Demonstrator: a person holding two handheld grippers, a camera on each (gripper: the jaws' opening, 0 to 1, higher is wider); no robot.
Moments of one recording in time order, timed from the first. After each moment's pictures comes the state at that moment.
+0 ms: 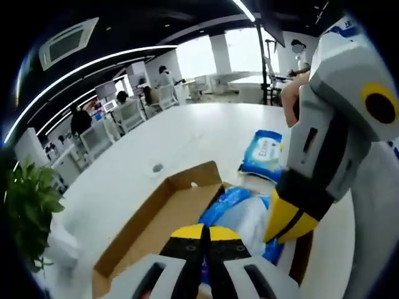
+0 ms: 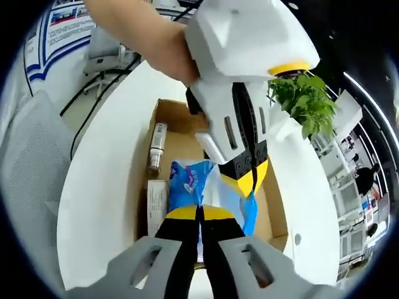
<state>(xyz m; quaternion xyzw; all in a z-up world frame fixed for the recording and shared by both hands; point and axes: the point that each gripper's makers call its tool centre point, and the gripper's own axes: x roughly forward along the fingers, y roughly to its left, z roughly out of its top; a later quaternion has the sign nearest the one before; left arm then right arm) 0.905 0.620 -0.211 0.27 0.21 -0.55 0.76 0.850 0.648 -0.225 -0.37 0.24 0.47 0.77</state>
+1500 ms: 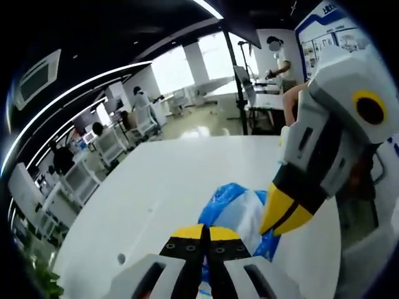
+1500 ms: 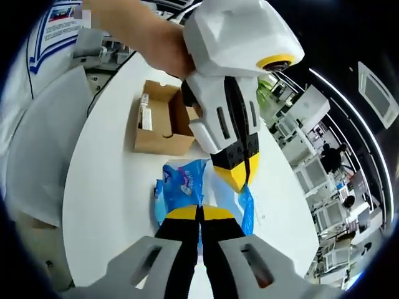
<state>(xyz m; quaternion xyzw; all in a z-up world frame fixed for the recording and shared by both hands) 0.808 0.331 -0.145 0.30 0.16 -0.61 0.71 0.764 0.359 -0.162 -0.37 0.22 0.36 0.83</state>
